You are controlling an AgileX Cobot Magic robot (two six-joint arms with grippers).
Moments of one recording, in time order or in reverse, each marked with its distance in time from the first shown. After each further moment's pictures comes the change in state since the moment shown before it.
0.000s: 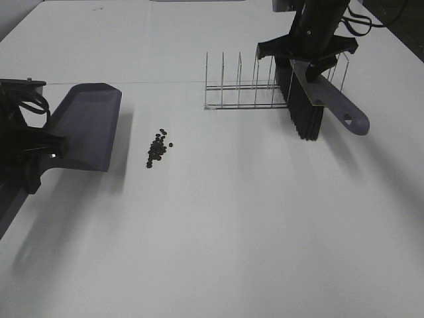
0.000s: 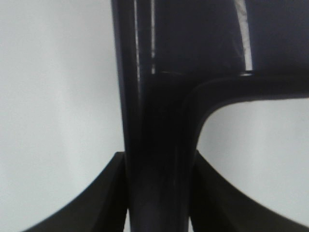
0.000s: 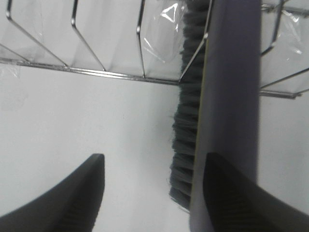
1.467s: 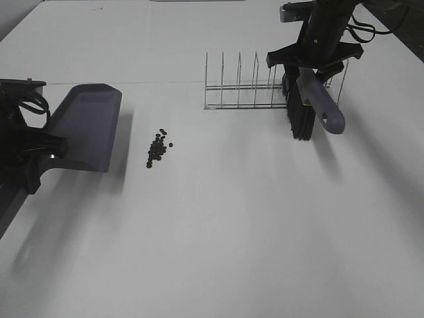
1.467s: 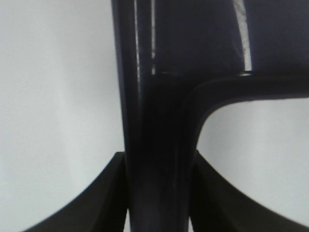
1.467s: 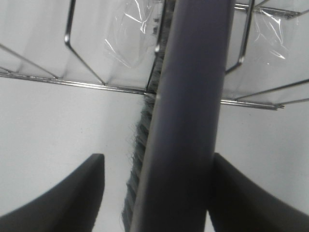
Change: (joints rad) left arm 0.000 0.000 0.000 0.000 0.004 0.000; right arm -0.039 0.122 -0.112 -0.021 0.035 -0.045
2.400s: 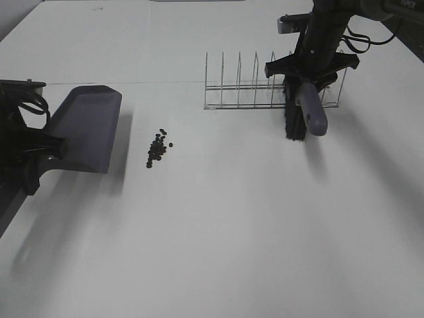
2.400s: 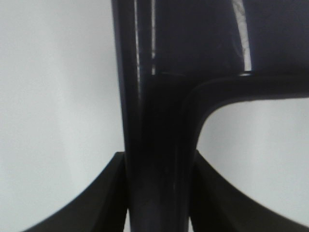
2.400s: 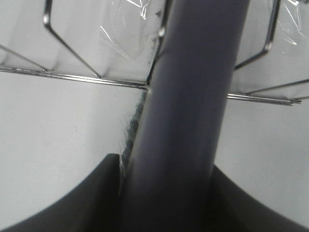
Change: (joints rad) left arm 0.000 0.000 0.000 0.000 0.006 0.003; right arm 0.000 0.039 0.000 0.002 -0.004 0.009
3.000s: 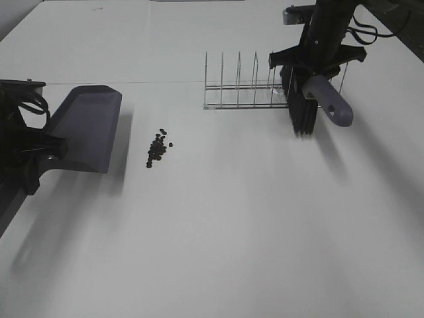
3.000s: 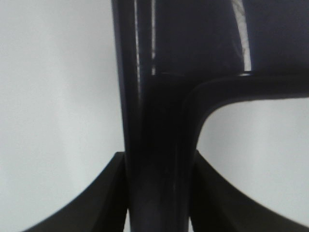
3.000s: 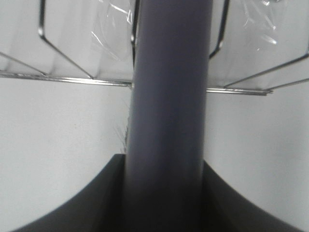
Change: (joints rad) left arm 0.000 -0.001 0.000 0.000 0.000 0.000; right arm -0.002 -0.042 -0.027 -0.012 0.056 0.042
